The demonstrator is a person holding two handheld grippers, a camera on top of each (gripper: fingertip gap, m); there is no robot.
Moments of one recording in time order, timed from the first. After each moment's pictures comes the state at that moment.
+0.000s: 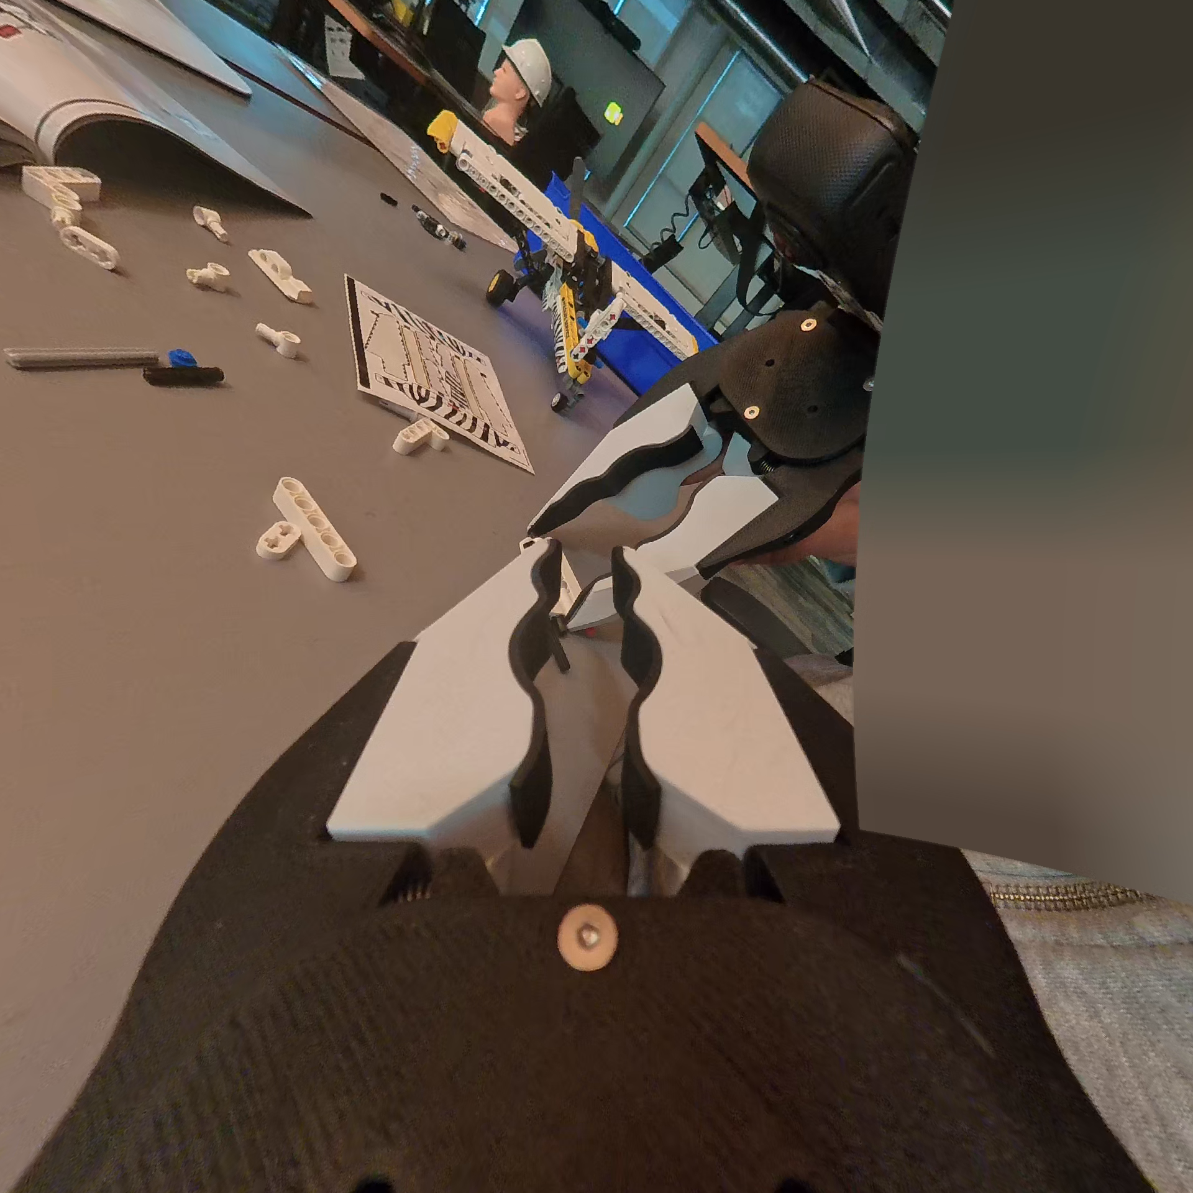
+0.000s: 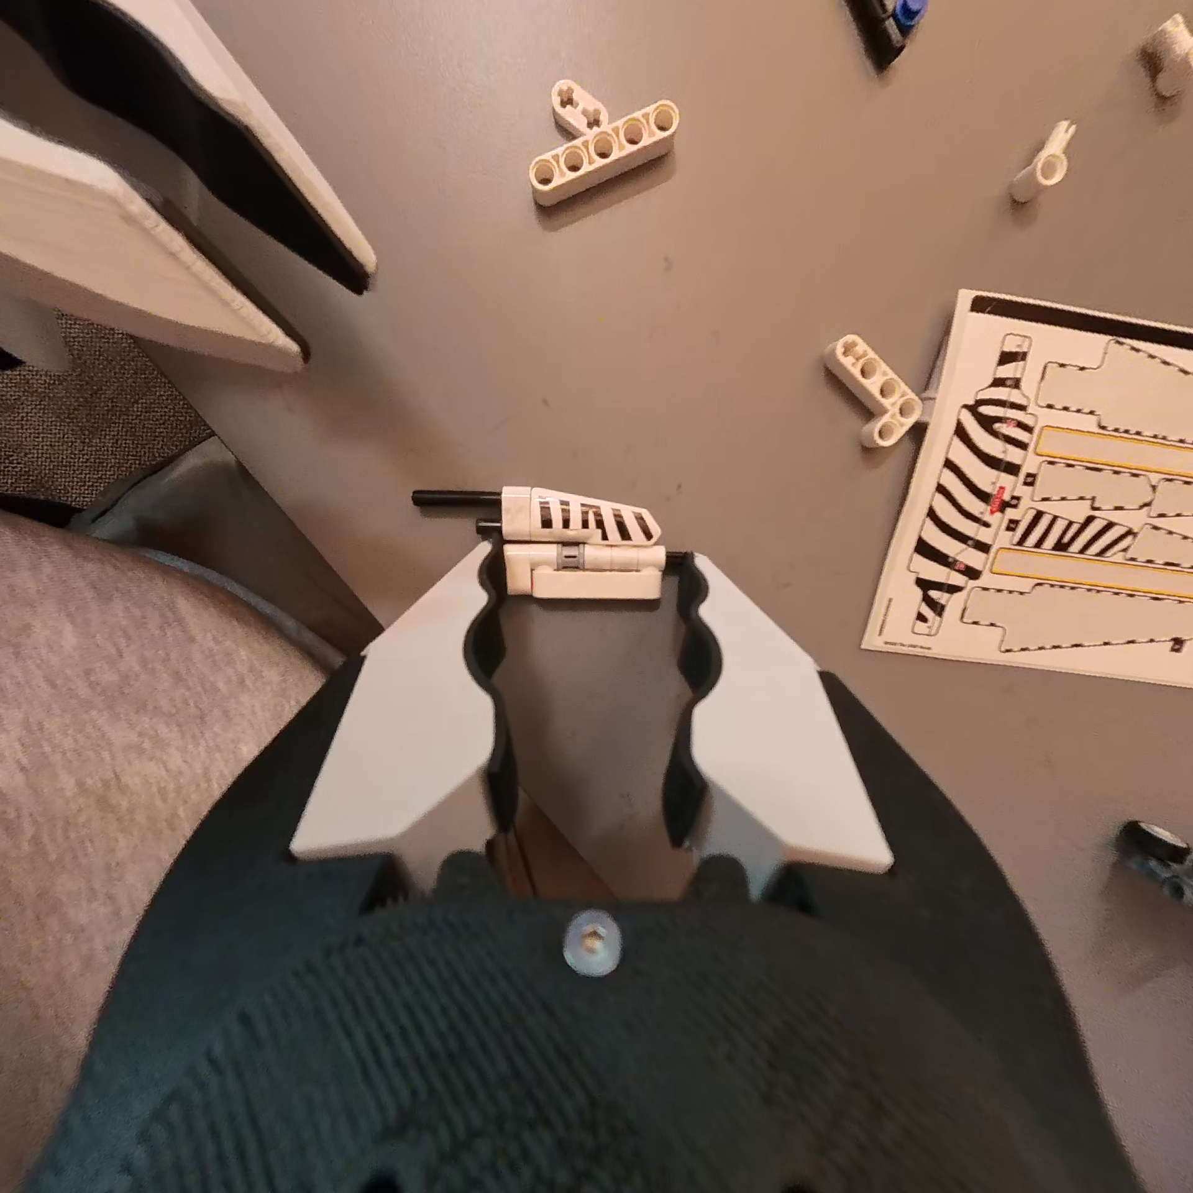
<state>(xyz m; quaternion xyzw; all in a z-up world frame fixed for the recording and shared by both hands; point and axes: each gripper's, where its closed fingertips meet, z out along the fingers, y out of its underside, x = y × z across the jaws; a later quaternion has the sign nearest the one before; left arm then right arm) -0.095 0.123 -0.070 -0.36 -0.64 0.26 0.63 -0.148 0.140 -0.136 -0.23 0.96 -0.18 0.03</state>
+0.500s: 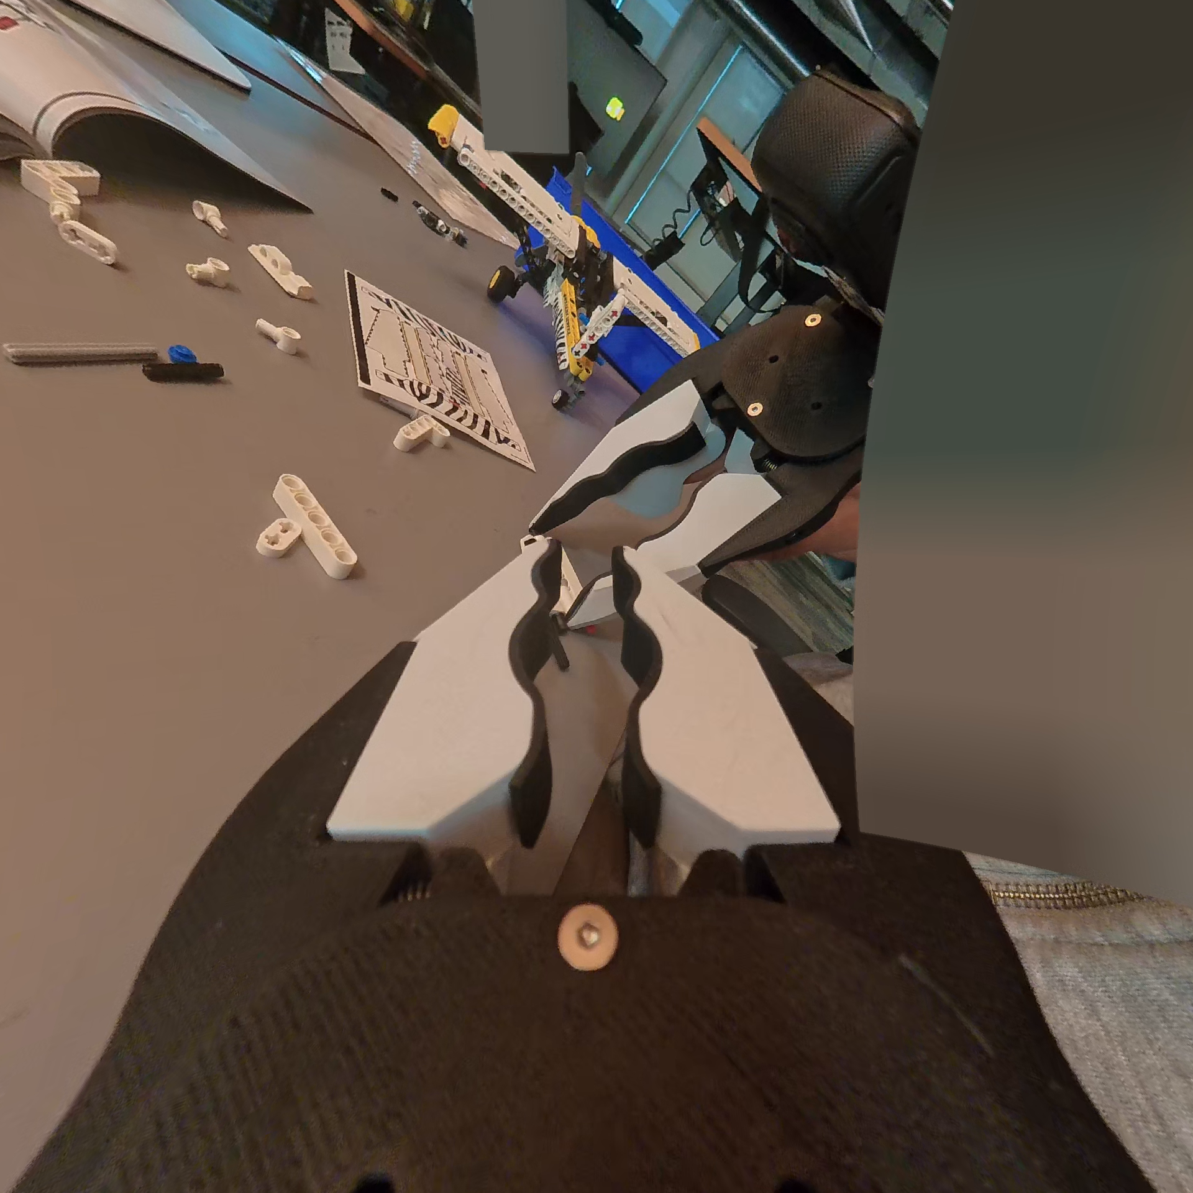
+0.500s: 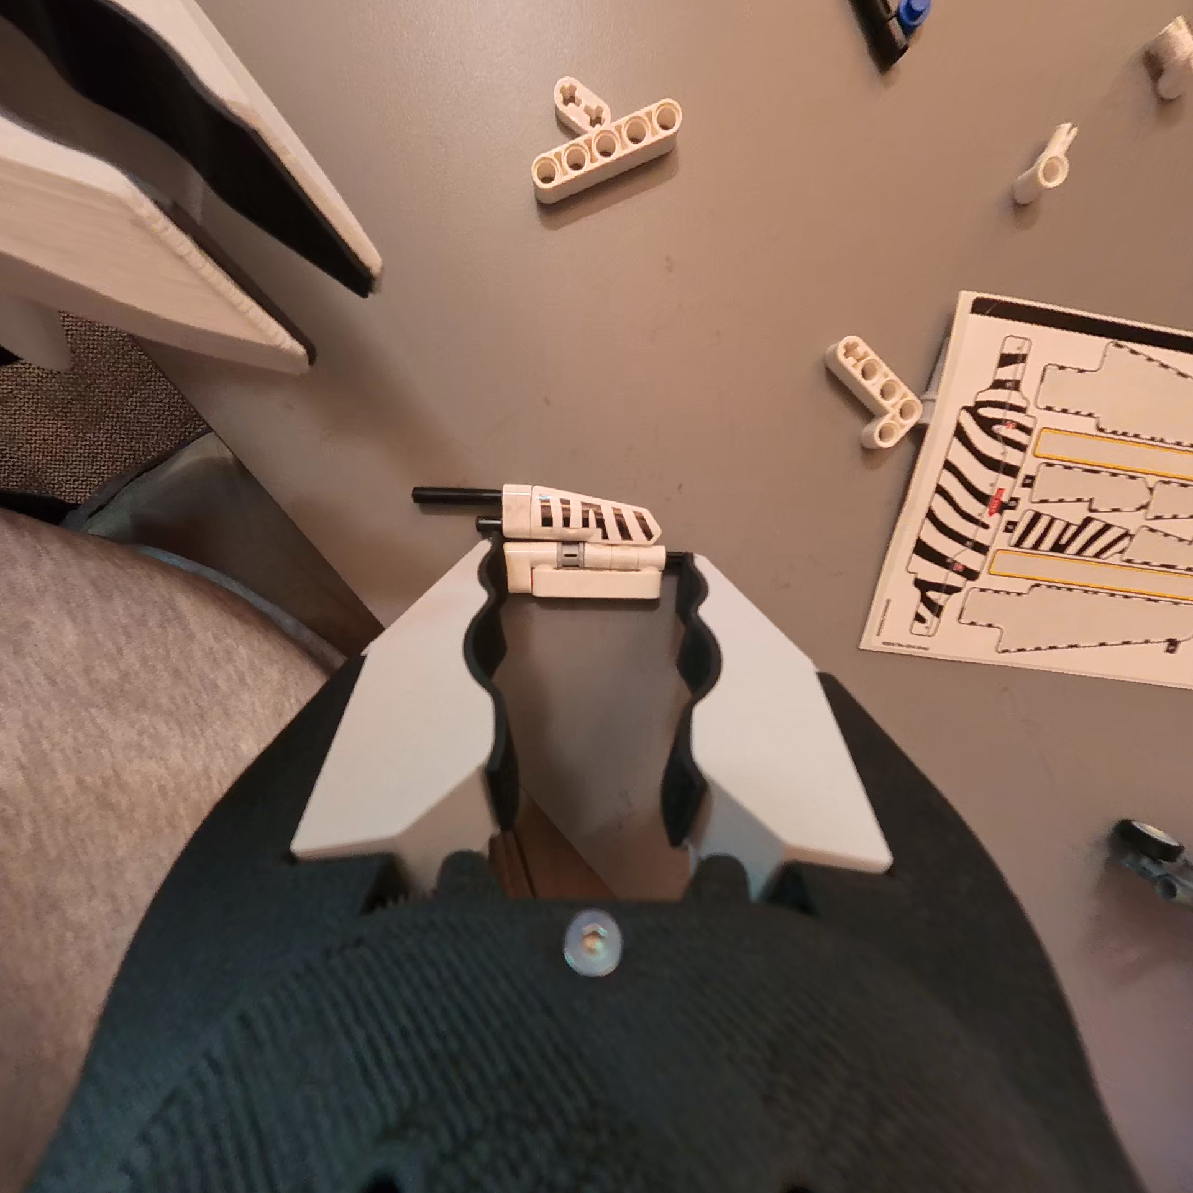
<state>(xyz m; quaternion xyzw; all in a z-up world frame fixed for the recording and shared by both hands) -0.095 0.124 -0.071 -0.36 -0.64 0.26 0.63 -0.148 0.141 -0.136 -0.23 0.96 -0.17 0.03</state>
